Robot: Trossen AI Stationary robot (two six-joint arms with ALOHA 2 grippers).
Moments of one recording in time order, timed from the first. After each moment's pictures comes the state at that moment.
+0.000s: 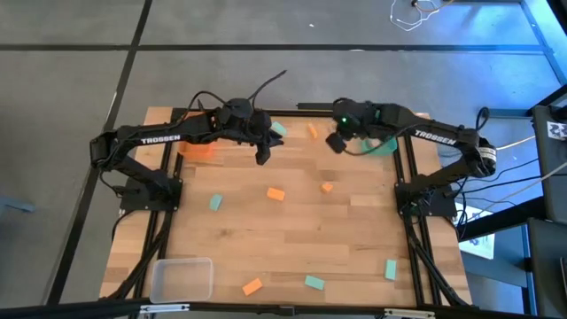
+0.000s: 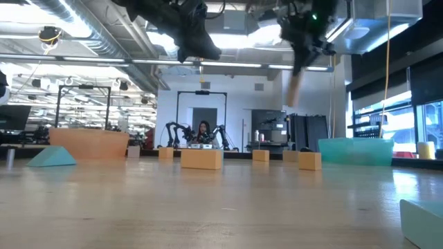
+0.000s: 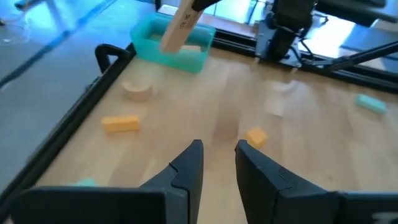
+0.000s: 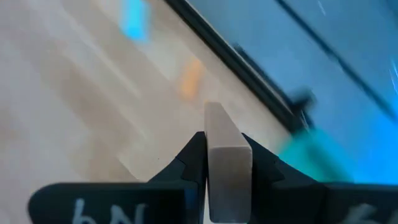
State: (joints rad) left arm 0.36 1.40 1.11 -0.15 0.15 -0.06; right arm -0.37 1.41 1.35 -1.05 0.42 0.32
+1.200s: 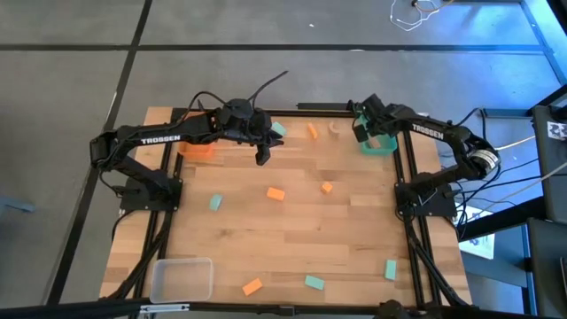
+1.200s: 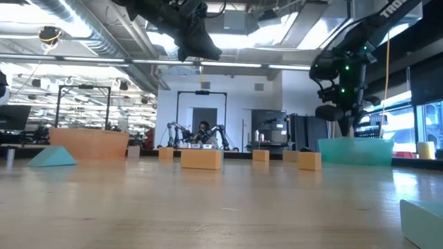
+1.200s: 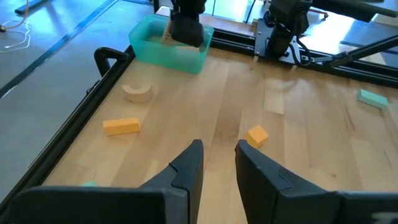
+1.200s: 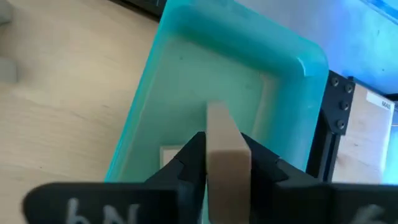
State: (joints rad) left arm 0.36 1.40 1.11 -0.15 0.15 -0.04; right arm -0.89 1.41 0.83 -0.68 0.40 0.26
